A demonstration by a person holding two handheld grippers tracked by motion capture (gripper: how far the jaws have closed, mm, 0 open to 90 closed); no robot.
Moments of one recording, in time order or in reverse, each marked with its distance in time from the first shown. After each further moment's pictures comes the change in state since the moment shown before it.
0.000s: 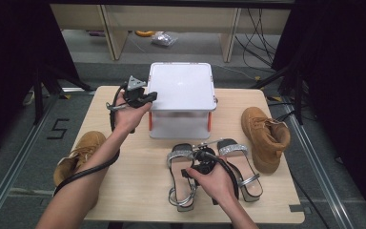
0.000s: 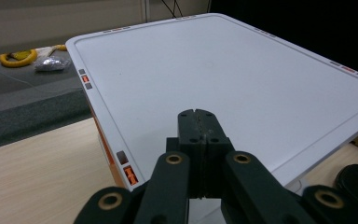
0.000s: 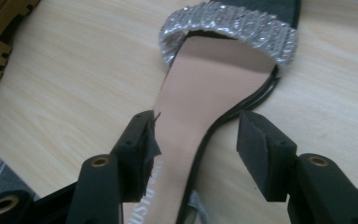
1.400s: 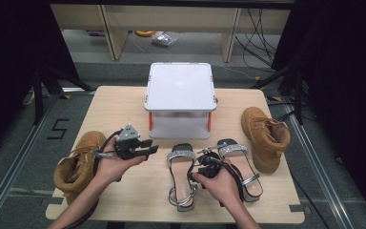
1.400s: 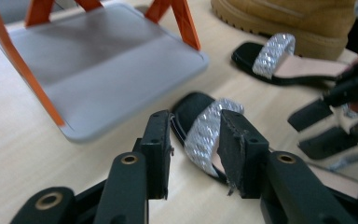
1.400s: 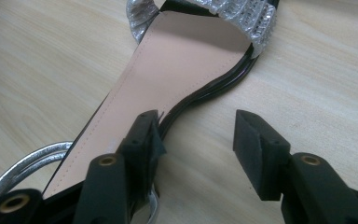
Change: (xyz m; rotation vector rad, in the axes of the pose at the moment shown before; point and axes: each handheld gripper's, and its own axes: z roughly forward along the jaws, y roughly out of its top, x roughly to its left) left arm -0.039 -0.087 -0.080 0.132 -0.247 0.060; right arm -0.023 -0.015 0.009 0.003 -0.035 -0.065
